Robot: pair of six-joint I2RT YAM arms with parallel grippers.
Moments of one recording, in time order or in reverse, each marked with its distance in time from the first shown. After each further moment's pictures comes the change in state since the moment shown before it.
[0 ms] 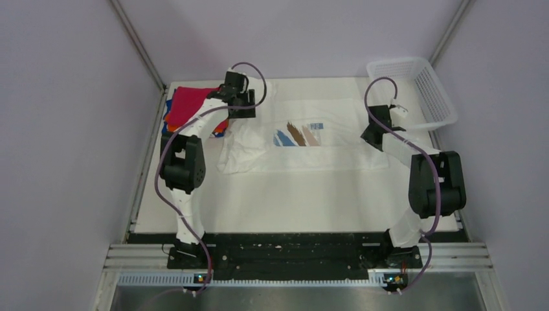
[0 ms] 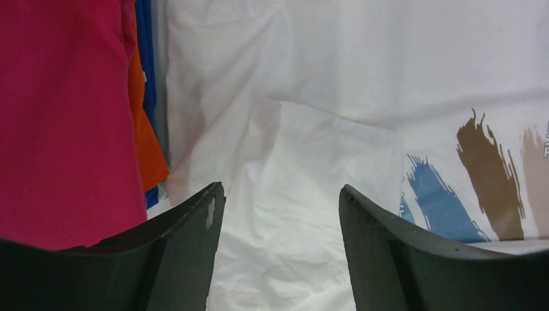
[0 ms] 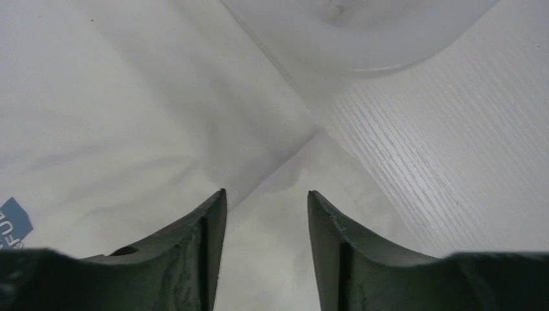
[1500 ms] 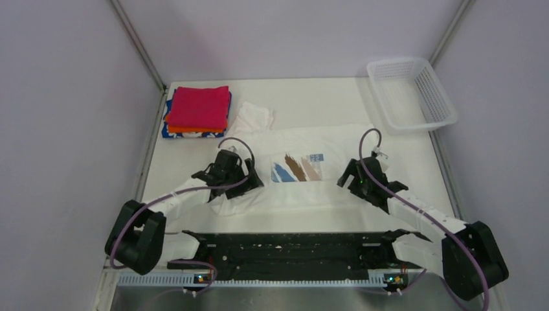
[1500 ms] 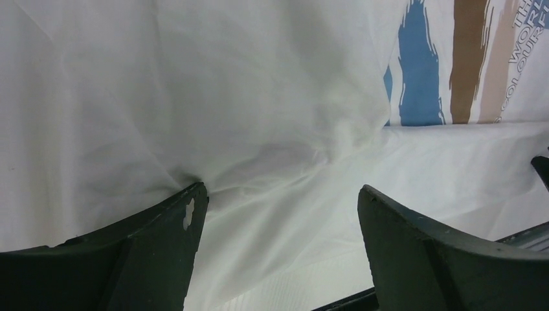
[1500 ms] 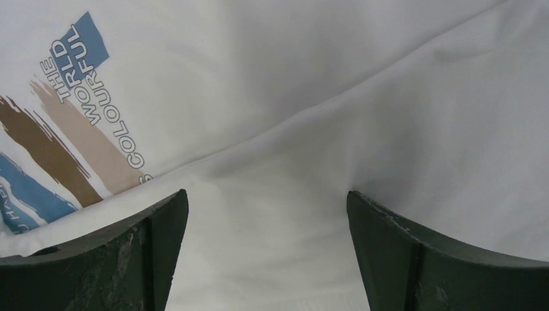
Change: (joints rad) left arm -0.154 -0.703 -1.109 0.335 0.220 -0.515; right arm 0.291 -0.566 -0.585 0.016 -0.221 0.161
